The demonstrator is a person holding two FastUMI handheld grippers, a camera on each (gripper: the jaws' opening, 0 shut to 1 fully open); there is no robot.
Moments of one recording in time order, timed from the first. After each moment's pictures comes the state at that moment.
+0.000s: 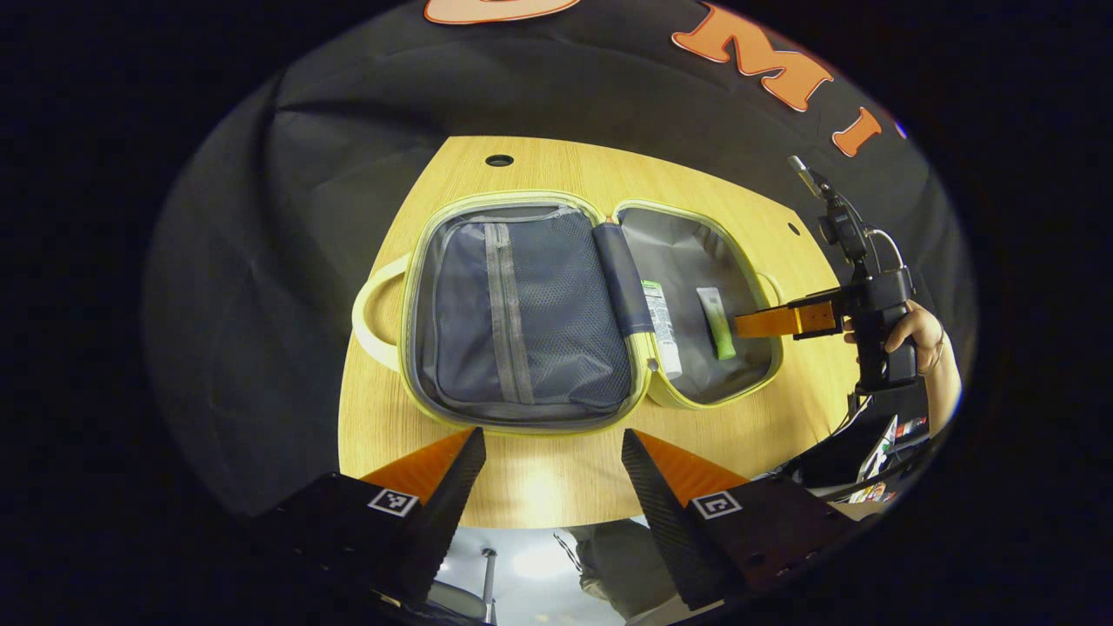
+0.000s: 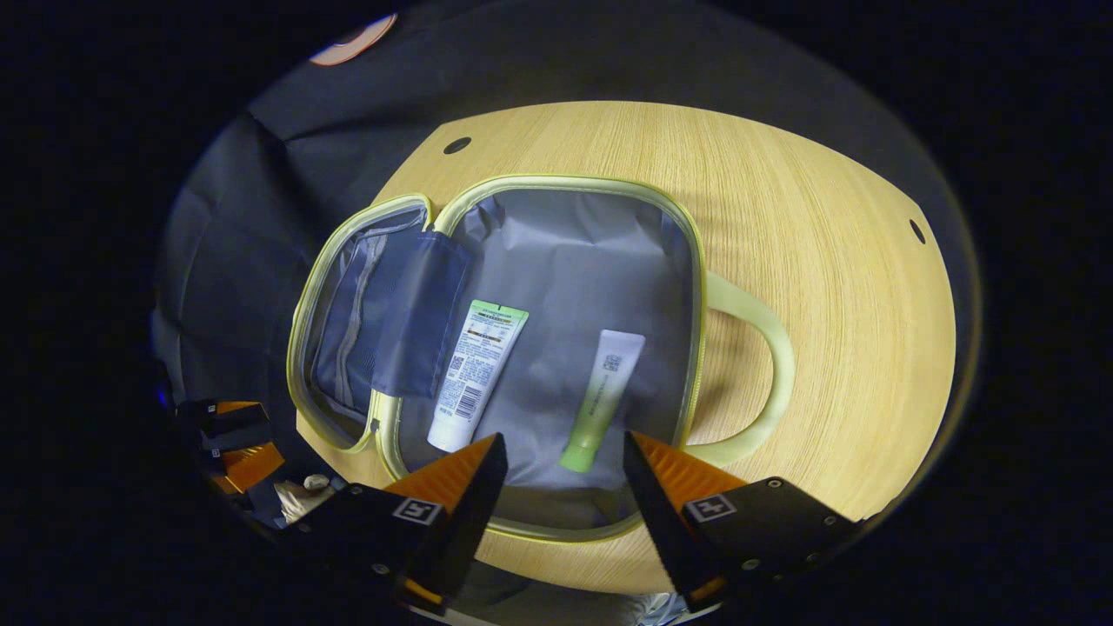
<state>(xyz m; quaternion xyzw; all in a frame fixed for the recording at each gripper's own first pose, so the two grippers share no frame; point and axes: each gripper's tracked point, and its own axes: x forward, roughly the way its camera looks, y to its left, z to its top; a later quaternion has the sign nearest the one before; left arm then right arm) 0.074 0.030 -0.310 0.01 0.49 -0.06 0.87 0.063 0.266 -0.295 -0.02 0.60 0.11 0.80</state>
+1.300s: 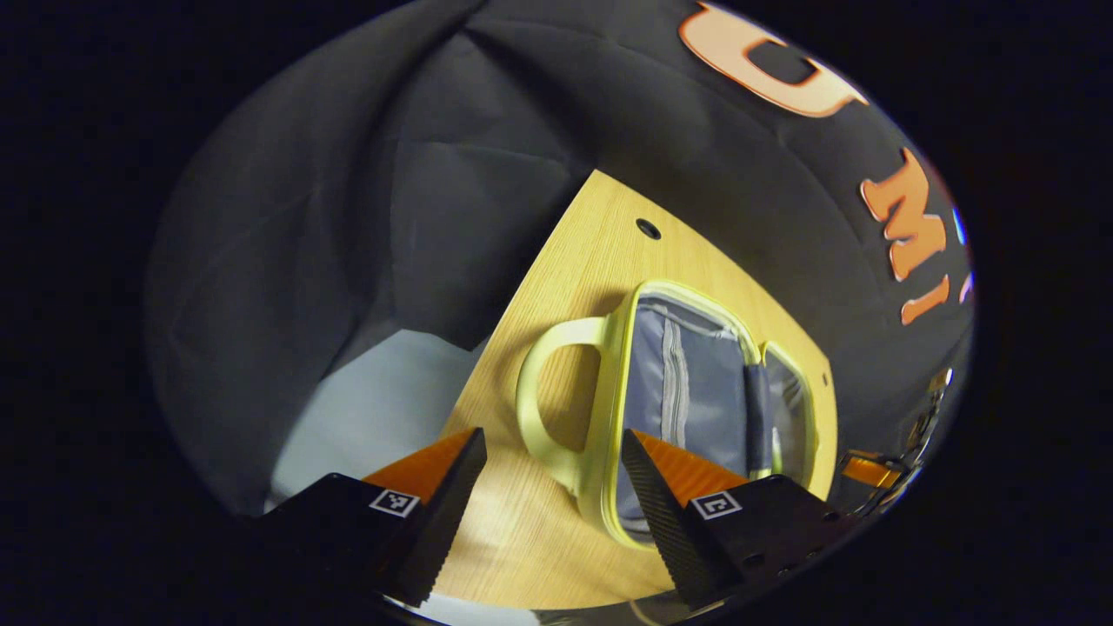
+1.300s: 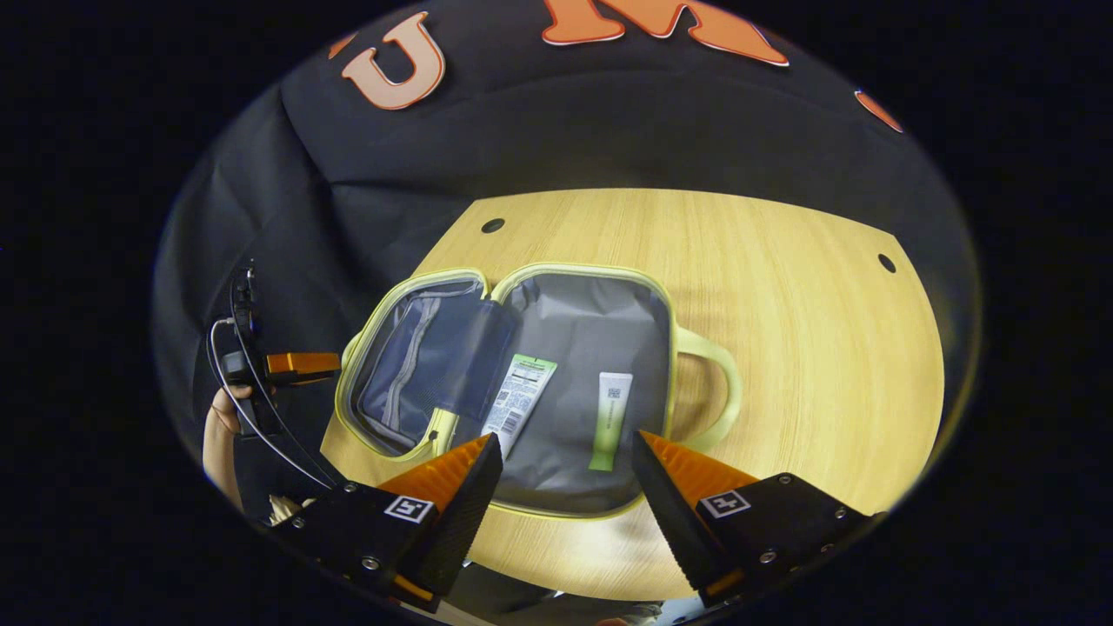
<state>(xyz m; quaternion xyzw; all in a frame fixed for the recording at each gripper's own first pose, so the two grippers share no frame) 0.189 0.210 -0.349 -0.23 0.40 0.01 0.89 0.048 0.263 -0.219 0.00 0.46 0.11 0.88</state>
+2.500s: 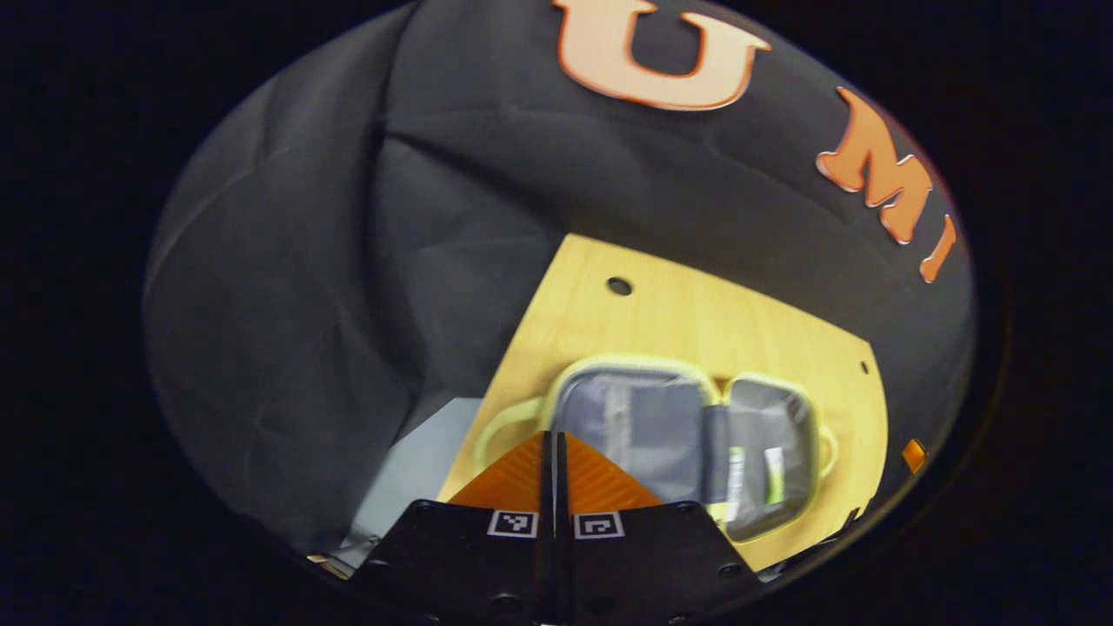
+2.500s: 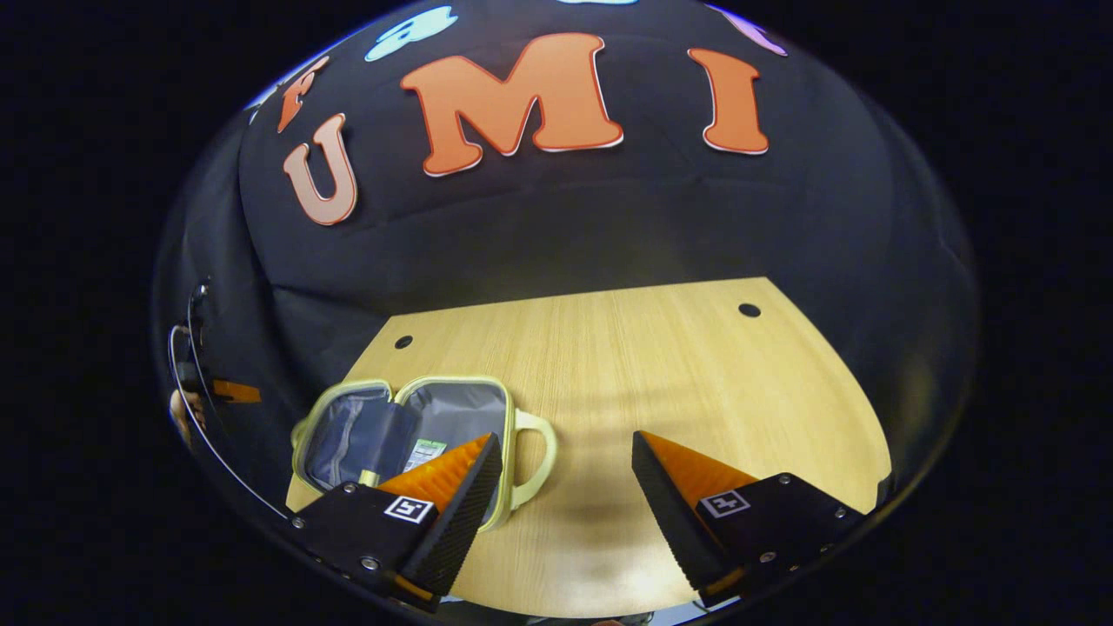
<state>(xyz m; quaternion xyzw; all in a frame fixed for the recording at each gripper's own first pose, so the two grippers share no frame) 0.204 0.108 -0.185 -0.03 0.34 0.07 0.94 0.047 0.103 -0.104 0.01 0.28 -0.02 0.96</state>
